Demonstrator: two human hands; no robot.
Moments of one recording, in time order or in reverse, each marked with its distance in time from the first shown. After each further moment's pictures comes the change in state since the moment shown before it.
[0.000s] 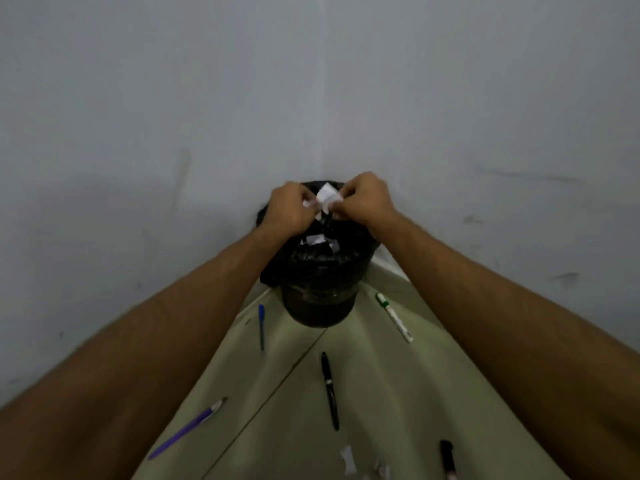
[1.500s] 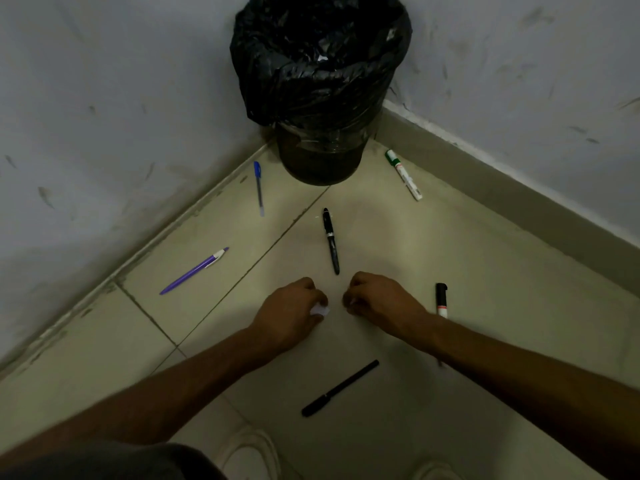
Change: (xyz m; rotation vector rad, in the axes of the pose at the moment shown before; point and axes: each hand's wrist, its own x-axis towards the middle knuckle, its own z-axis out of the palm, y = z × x) left_hand -0.343 -0.108 0.118 0.174 -0.649 0.085; right_hand -0.274 0.229 0.112 -0.424 -0.787 -0.251
